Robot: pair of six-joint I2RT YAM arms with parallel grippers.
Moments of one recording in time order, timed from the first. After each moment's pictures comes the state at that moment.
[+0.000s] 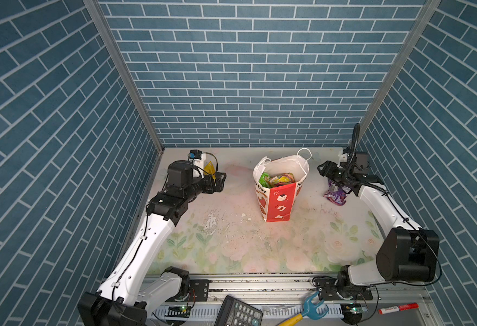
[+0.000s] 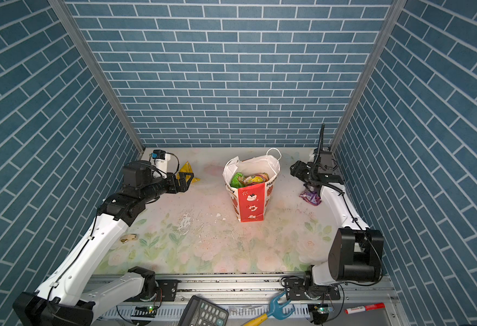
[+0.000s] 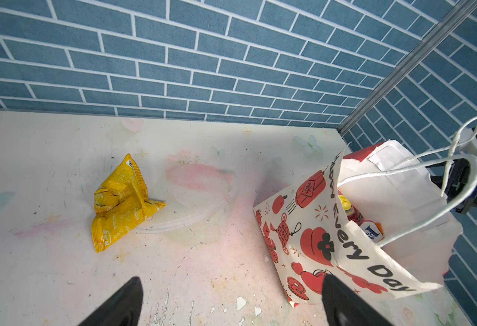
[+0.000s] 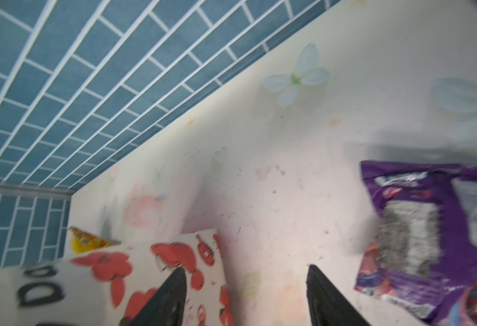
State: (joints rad) left arm -0.27 1.05 1.06 -0.48 0.19 -0.29; right arm 0.06 1.42 1.13 -0.39 -0.31 0.51
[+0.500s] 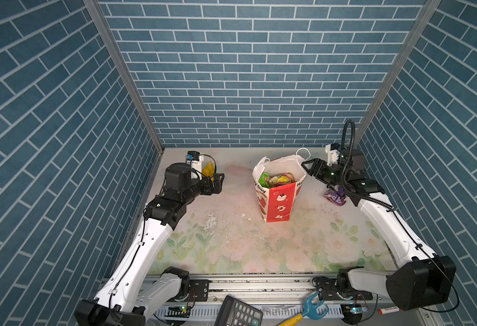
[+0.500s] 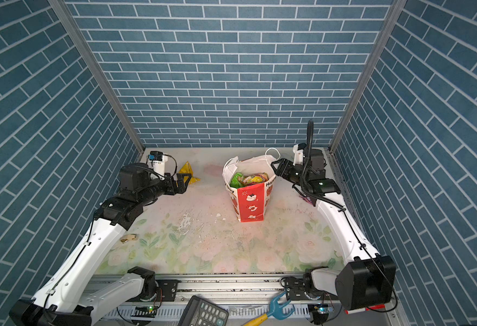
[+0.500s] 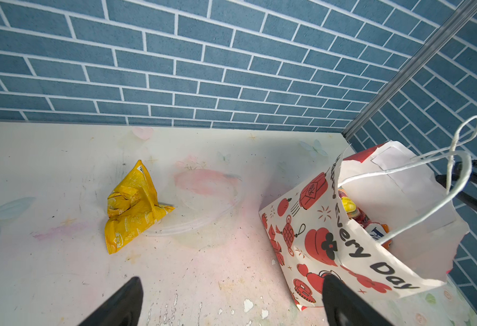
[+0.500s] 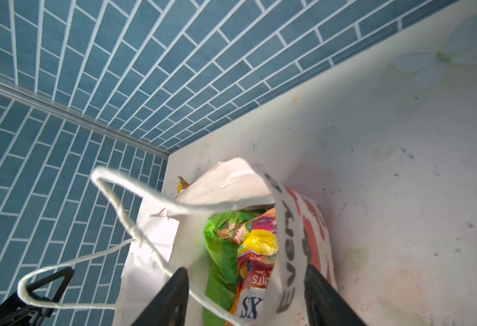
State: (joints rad) left arm -0.27 1.02 1.05 -0.48 0.17 -0.27; right arm 0.24 1.27 1.15 -0.40 -0.41 0.63
